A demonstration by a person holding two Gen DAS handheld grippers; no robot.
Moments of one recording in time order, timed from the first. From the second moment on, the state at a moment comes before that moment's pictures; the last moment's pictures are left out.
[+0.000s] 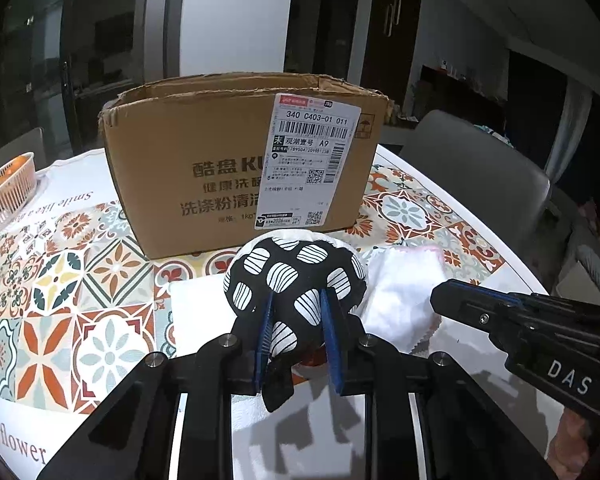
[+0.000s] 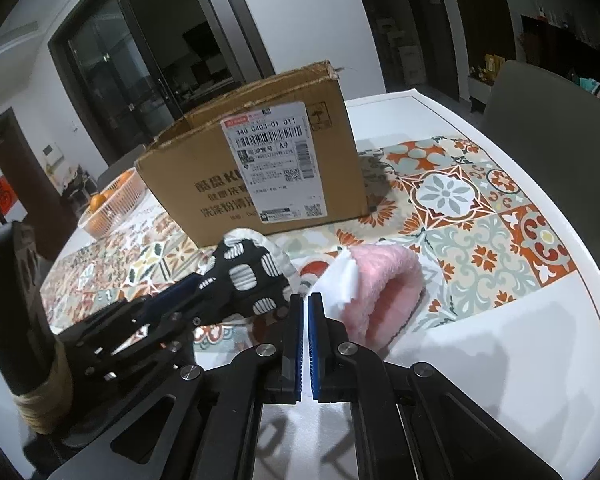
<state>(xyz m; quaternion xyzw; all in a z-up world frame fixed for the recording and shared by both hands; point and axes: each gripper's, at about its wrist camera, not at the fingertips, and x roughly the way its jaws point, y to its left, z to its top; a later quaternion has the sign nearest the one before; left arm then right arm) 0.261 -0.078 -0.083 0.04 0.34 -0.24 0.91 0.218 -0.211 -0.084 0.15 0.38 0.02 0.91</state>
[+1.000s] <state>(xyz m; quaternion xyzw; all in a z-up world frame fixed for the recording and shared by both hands) 0.265 -0.063 -0.100 0.02 0.37 -0.21 0.91 0.229 -0.167 -0.100 -0.12 0.32 -0.04 0.94</state>
